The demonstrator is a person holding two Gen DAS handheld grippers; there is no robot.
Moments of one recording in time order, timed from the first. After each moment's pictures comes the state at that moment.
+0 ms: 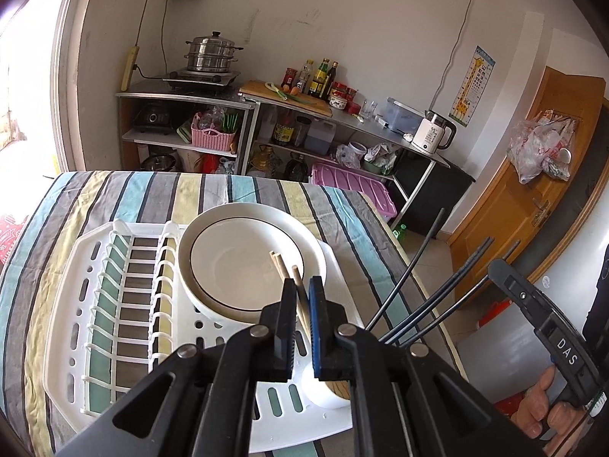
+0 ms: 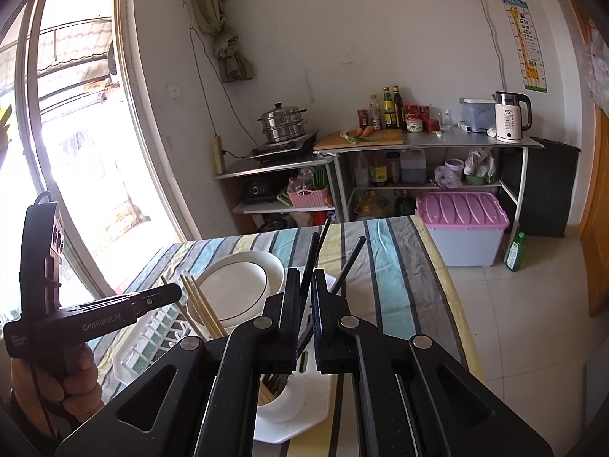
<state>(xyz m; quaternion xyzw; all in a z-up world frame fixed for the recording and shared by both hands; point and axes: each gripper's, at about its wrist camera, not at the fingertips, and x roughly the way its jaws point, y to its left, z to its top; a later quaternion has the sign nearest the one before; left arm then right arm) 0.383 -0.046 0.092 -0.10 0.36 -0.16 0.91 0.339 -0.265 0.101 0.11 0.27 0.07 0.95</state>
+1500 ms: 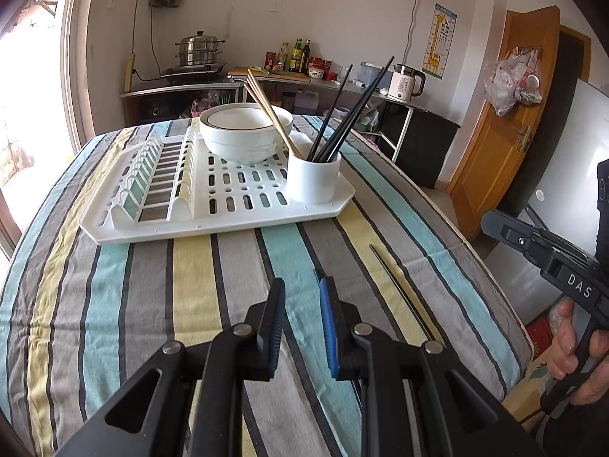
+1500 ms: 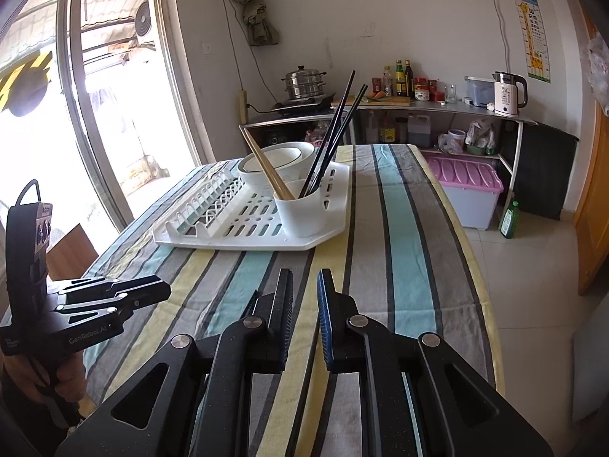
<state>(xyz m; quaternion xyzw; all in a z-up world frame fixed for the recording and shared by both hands) 0.160 -0.044 0.023 -0.02 0.37 -0.16 0.92 0.152 -0.243 0.043 0.07 0.32 0.10 0.94</state>
